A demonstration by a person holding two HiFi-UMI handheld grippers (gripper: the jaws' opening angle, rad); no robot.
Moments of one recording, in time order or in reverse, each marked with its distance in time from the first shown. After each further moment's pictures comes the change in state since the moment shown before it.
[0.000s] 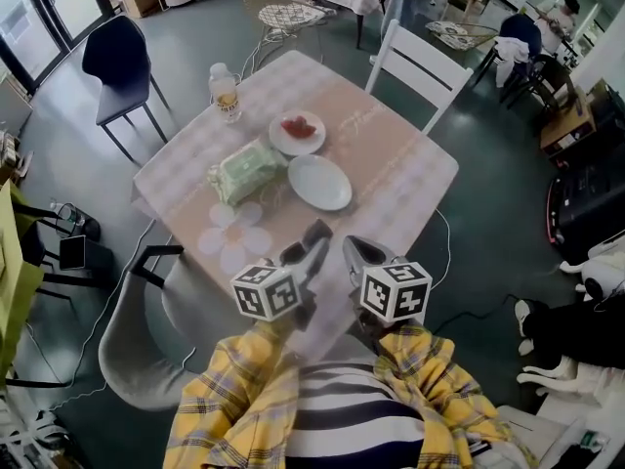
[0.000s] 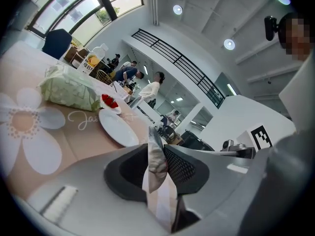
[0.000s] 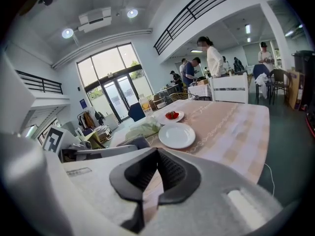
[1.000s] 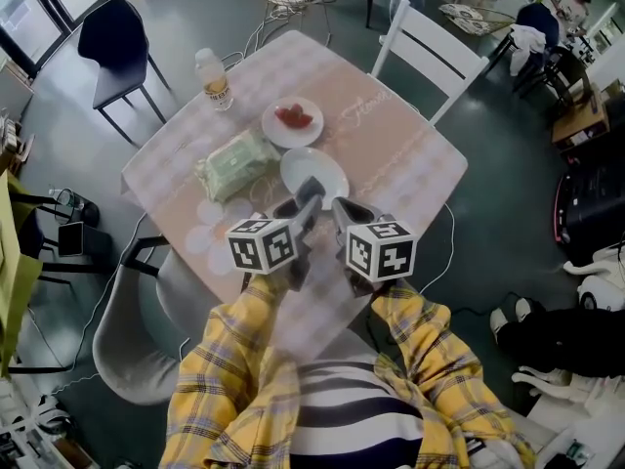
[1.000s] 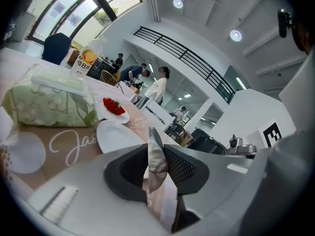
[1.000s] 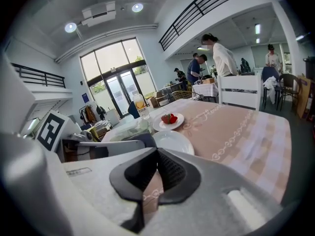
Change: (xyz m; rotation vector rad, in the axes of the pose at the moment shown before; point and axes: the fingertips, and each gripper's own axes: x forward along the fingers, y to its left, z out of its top) left arm 0.071 0.051 0.046 0.025 0.035 0.115; right arm 0.074 -0.033 0.044 -0.067 0.045 0.025
